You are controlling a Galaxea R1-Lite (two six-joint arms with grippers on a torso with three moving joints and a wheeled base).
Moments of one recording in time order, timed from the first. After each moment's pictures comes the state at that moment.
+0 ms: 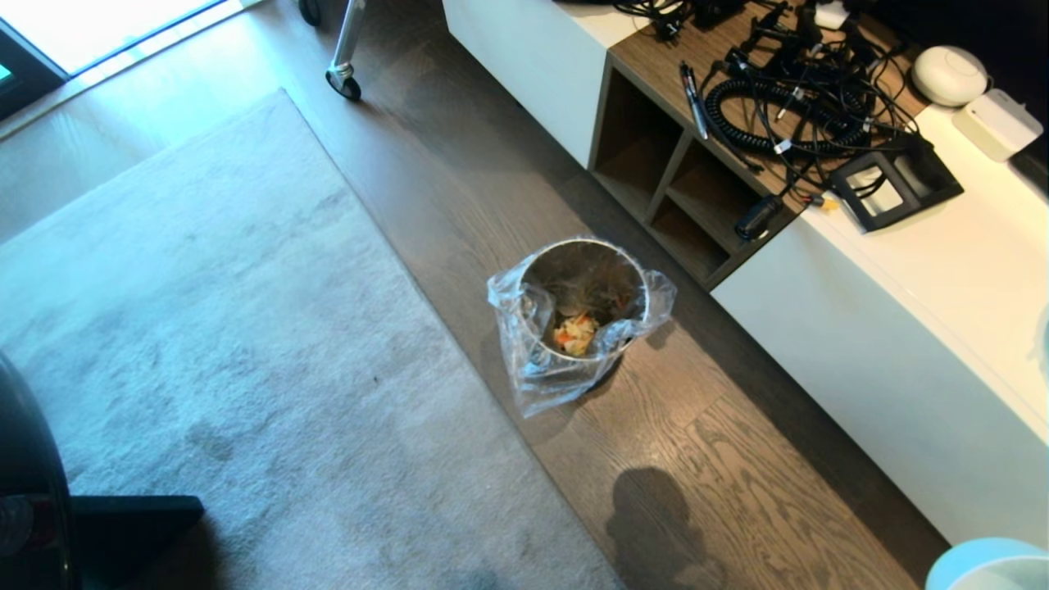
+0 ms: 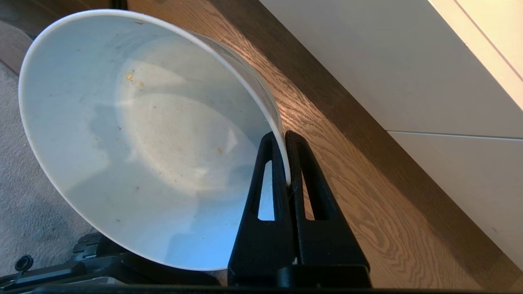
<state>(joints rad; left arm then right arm) 0.00 0.00 0.00 0.00 0.01 -0.05 -0.19 0.28 0.00 -0.02 -0.01 0.02</state>
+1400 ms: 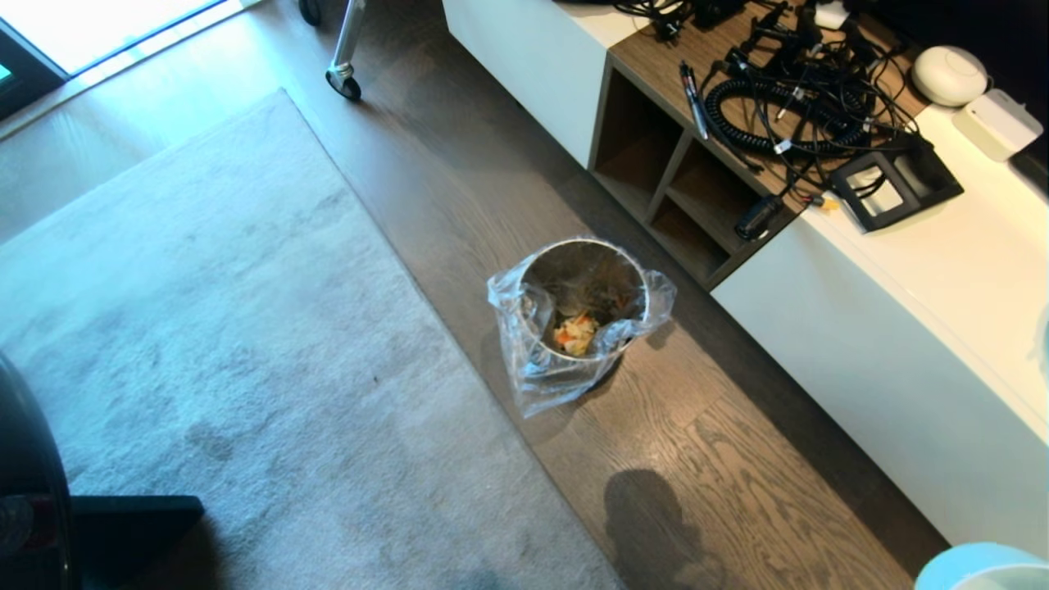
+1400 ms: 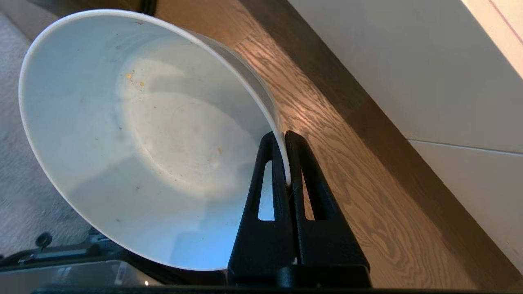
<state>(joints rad) 0.00 0.00 0.00 0.00 0.01 -0.05 -0.09 0.28 0.00 -0.02 -0.01 0.02</state>
